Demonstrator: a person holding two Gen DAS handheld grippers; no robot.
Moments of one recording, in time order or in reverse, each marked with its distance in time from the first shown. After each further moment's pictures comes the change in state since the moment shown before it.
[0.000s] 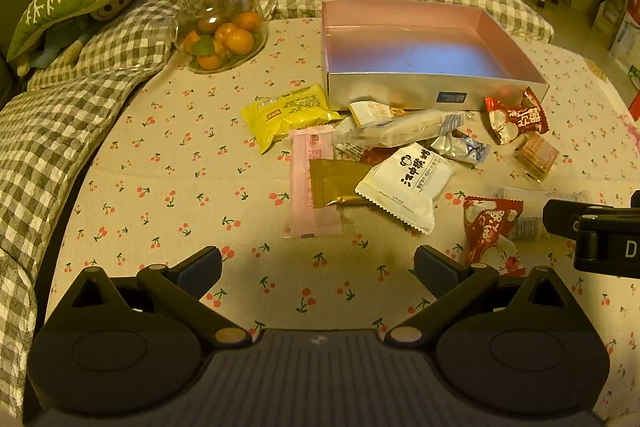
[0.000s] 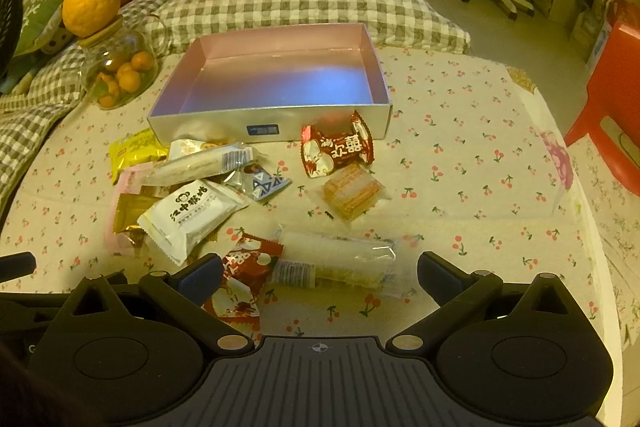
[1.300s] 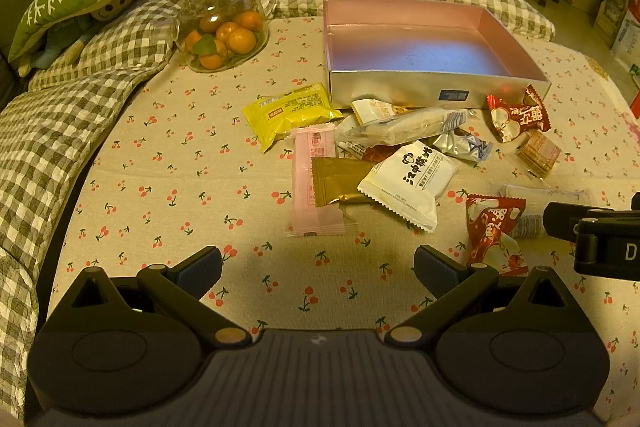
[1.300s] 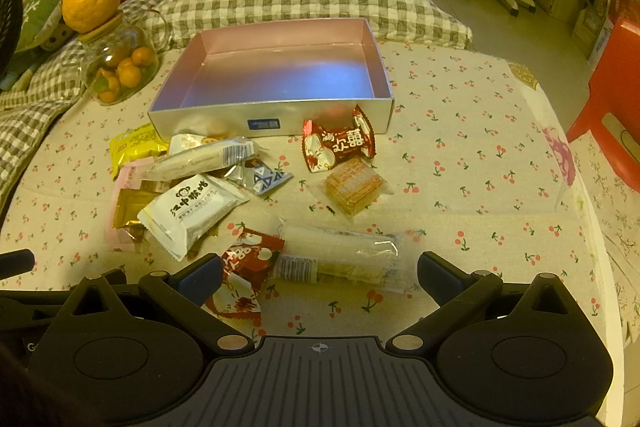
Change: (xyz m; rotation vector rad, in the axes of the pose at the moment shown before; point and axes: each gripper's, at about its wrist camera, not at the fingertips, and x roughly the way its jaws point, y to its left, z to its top) left arm 0.000 0.001 0.000 0.000 -0.002 0.005; right arm 0.001 0.000 -0.002 -0.001 0.012 0.004
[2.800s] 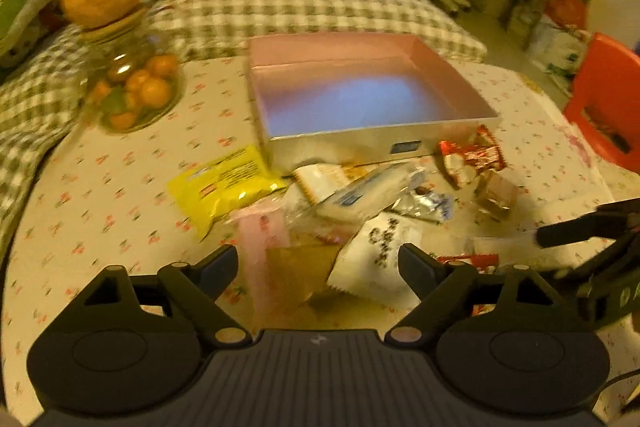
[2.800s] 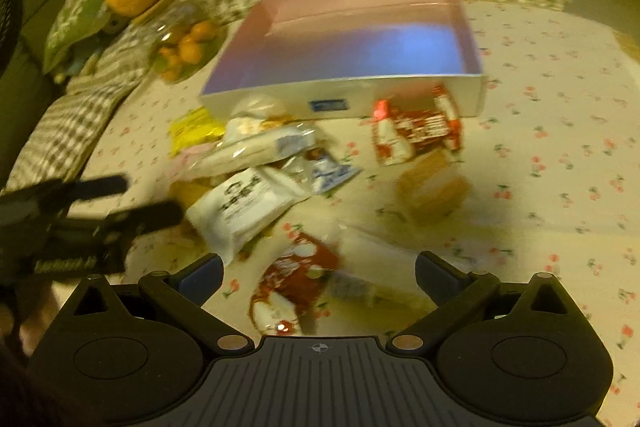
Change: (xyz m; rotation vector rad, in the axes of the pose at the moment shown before) left arm 0.037 0.018 0.041 0.147 -0.098 -0.305; right arm 0.050 -0.012 0.030 -0.046 0.155 0.347
